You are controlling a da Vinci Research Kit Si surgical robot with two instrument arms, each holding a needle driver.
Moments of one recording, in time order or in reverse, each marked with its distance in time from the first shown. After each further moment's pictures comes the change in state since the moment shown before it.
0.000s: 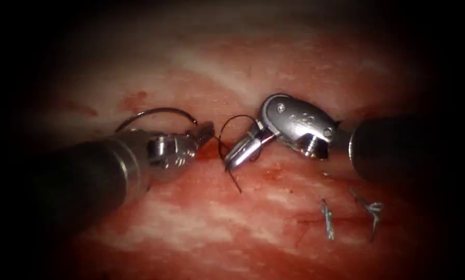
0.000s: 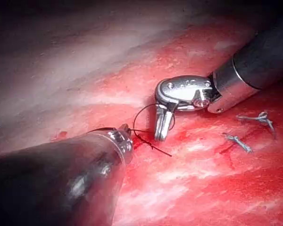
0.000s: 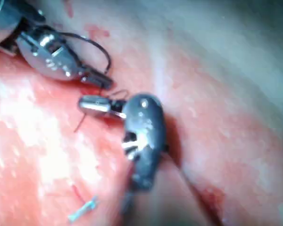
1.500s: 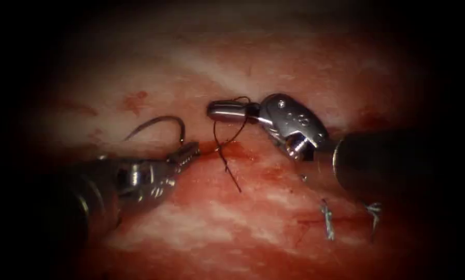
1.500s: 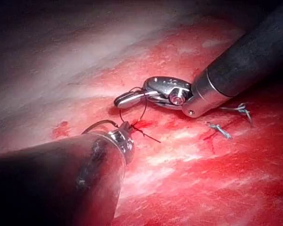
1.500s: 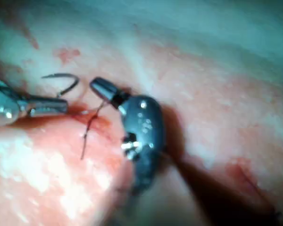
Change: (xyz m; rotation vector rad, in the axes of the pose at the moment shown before) right arm -0.003 0.000 -0.002 -0.867 0.269 0.270; left arm 0.002 0.001 -0.006 0.016 0.051 -0.014
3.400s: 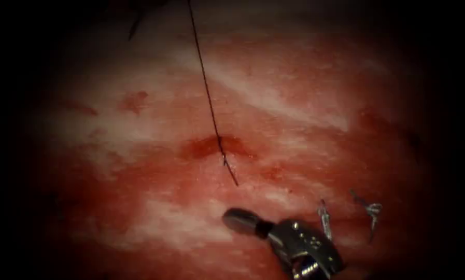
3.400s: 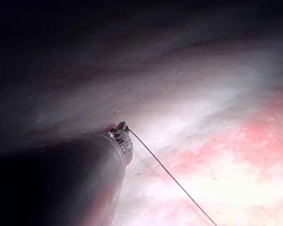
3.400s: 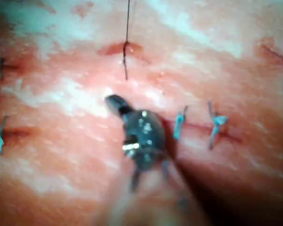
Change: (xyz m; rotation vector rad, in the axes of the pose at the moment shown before) right arm -0.005 -0.019 -0.007 -0.486 -0.175 0.434; left arm -0.014 -0.021 0.020 0.231 -0.136 -0.003
